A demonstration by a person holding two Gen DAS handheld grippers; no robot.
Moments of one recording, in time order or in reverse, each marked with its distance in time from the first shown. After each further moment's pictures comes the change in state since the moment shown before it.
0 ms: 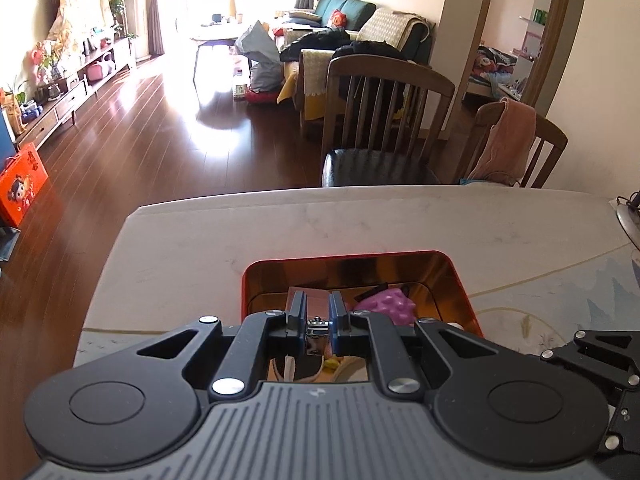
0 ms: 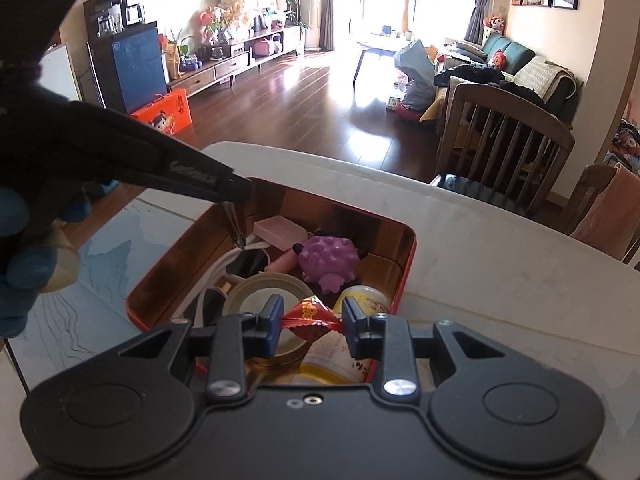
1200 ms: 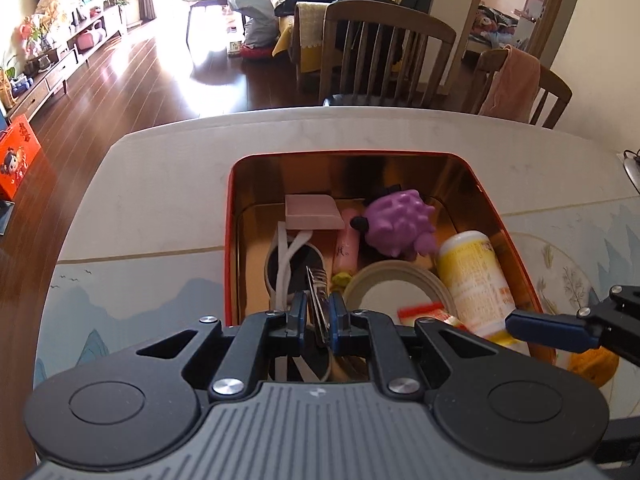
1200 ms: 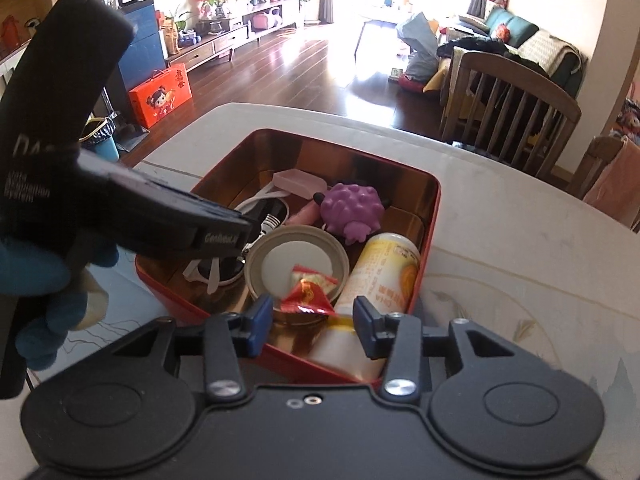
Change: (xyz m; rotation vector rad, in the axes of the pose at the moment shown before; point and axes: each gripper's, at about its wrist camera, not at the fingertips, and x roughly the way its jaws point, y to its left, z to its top) left arm 0.022 0.004 -0.054 0.011 0.127 -0.005; right arm -0.002 0.013 -0.020 0.023 0.087 0.009
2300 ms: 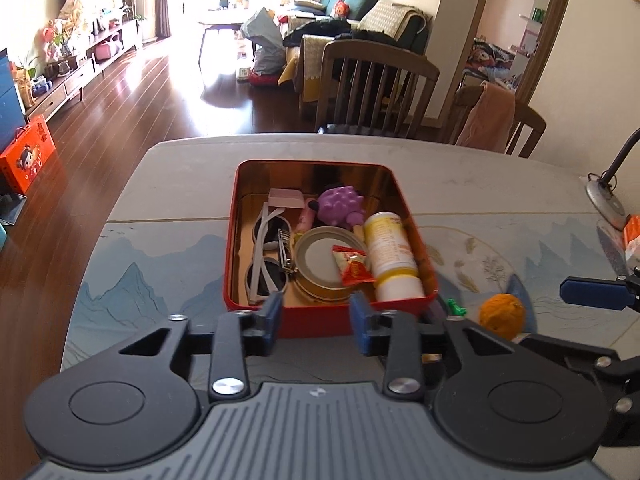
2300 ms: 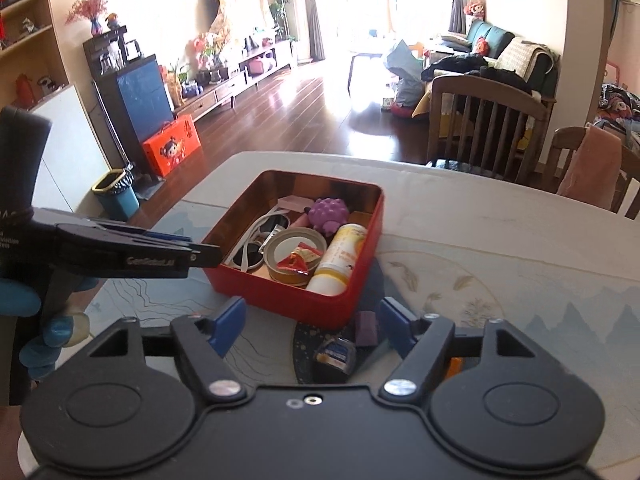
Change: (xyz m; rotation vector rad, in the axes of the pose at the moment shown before) left arm -0.125 -0.037 -0.054 -0.059 -0.101 -0.010; right arm -0.133 -0.031 -0.049 0.091 -0.134 0.052
